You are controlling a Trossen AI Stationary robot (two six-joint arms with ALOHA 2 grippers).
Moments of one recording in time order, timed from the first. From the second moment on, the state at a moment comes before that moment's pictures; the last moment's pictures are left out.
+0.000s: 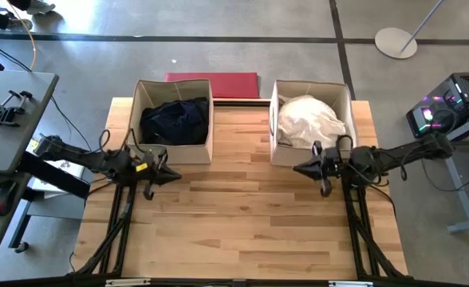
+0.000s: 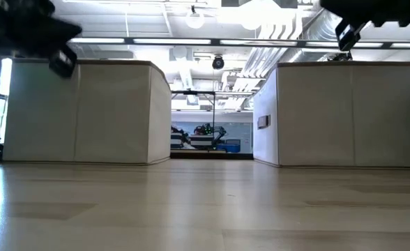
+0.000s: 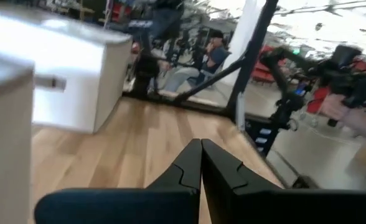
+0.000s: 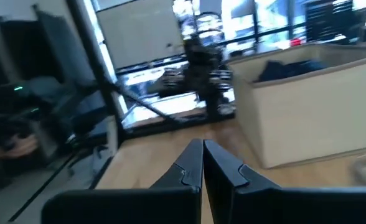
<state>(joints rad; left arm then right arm) -0.25 0.26 0.09 0.18 -0.12 -0.25 0.25 0.53 0.34 0.20 0.22 0.22</state>
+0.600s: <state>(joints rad) 0.04 0.18 0.03 0.19 0.10 -0.14 0.18 0.38 0.03 0.46 0.06 0.26</state>
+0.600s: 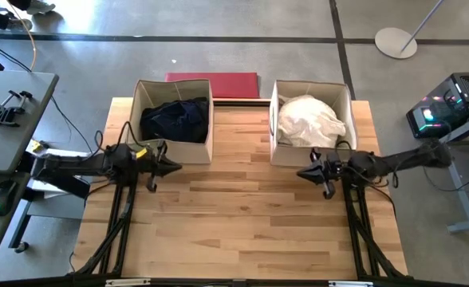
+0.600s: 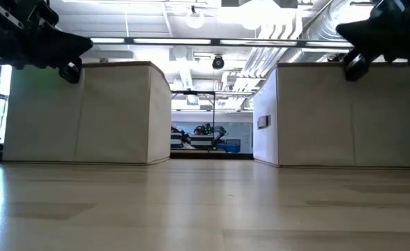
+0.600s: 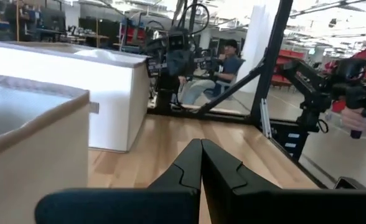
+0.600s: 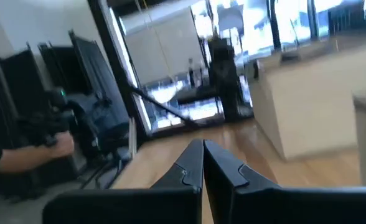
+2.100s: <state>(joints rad) 0.31 0.14 0.03 0.00 0.28 -0.01 -0.08 0.02 0.06 -0.14 -0.05 0.18</state>
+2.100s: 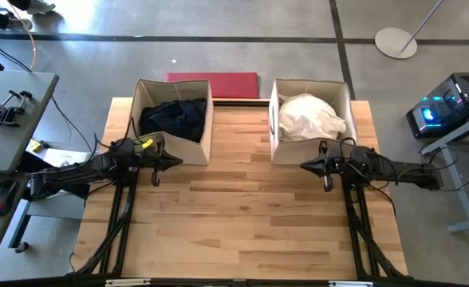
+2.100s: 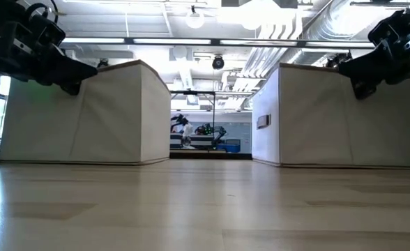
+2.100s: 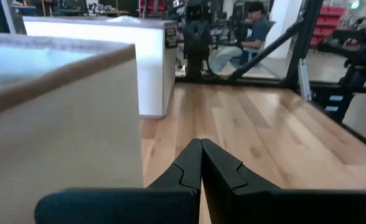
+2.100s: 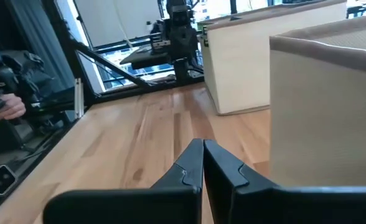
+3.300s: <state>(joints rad) 0.13 0.00 0.01 0.11 0.25 -0.02 -0.08 0.03 0.06 -0.13 -0.06 0.18</state>
